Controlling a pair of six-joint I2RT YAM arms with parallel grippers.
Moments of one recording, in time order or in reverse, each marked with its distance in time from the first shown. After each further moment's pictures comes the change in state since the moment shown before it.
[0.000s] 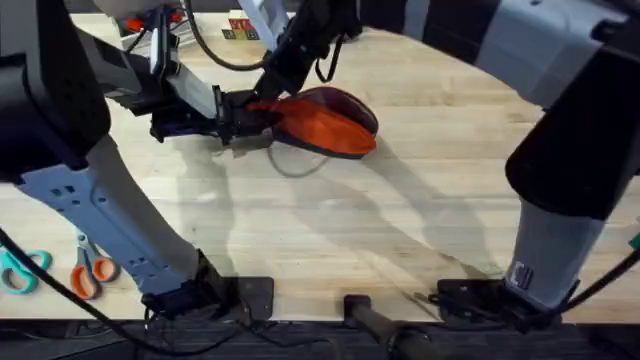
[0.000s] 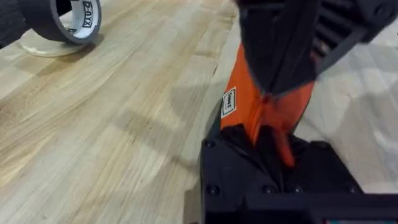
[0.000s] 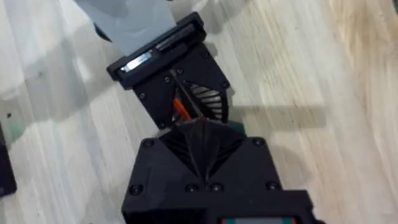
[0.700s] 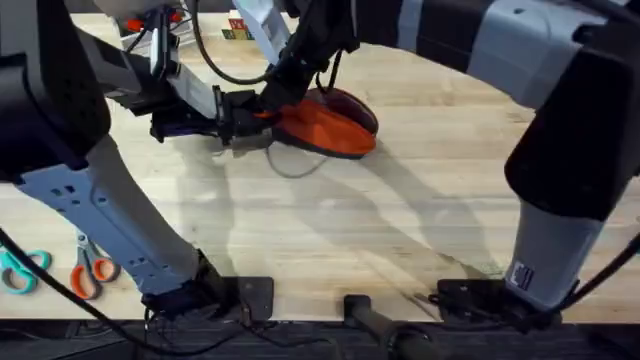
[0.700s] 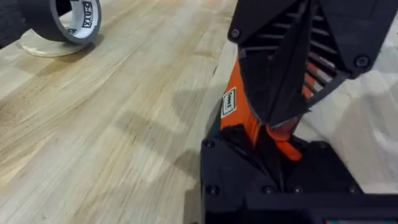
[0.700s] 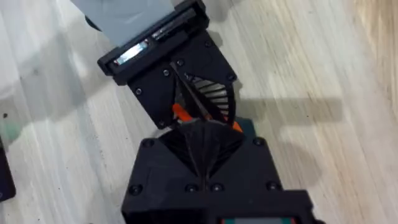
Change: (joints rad) left arm 0.000 0.000 0.000 0.000 0.000 0.005; right arm 0.006 0.000 -0.081 0.057 -0.001 0.029
